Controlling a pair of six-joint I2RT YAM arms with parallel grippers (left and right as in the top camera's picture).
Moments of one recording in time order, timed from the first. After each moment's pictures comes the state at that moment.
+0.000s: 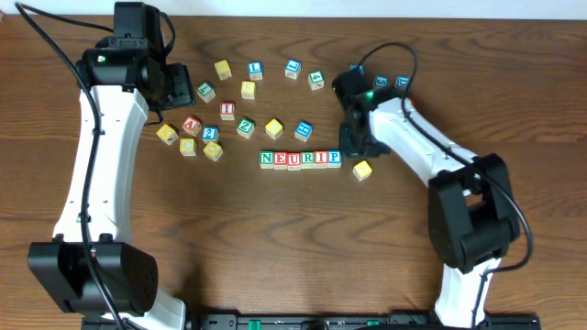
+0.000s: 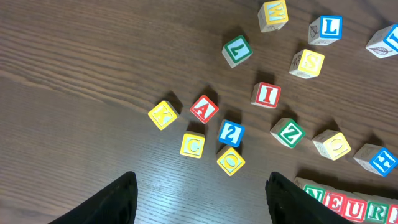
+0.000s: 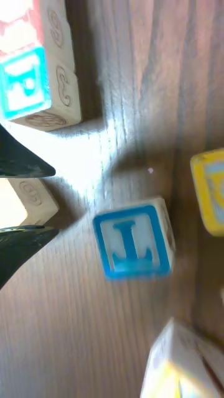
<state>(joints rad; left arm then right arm) -0.01 1.73 1.73 -1.13 -0.08 -0.22 0.41 2.03 1.53 -0.98 0.12 0.46</state>
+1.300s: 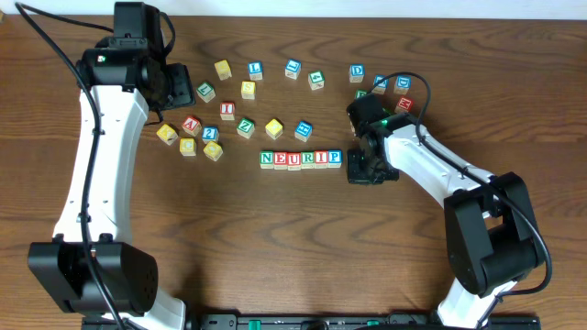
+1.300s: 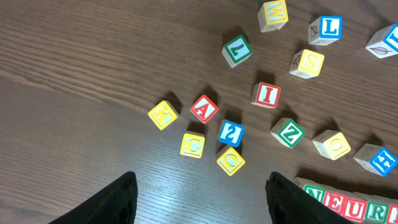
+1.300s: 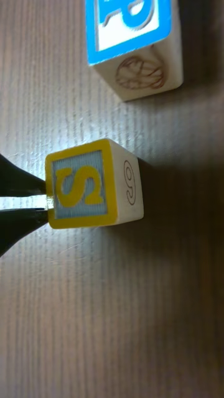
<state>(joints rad) -0.01 1.73 1.73 -1.13 -0.08 -0.22 0.40 1.89 1.23 -0.83 -0.01 0.42</state>
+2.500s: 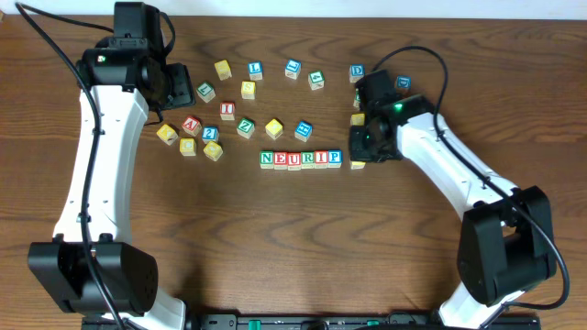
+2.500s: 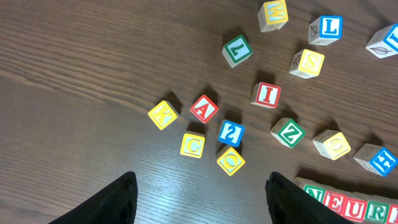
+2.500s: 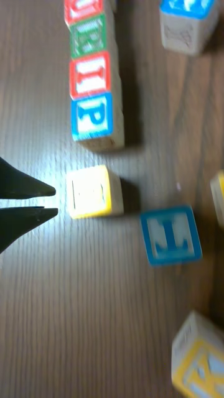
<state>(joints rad) -0.01 1.73 1.73 -1.13 -0.08 -0.22 0.35 1.84 1.35 -0.87 -0.02 0.40</state>
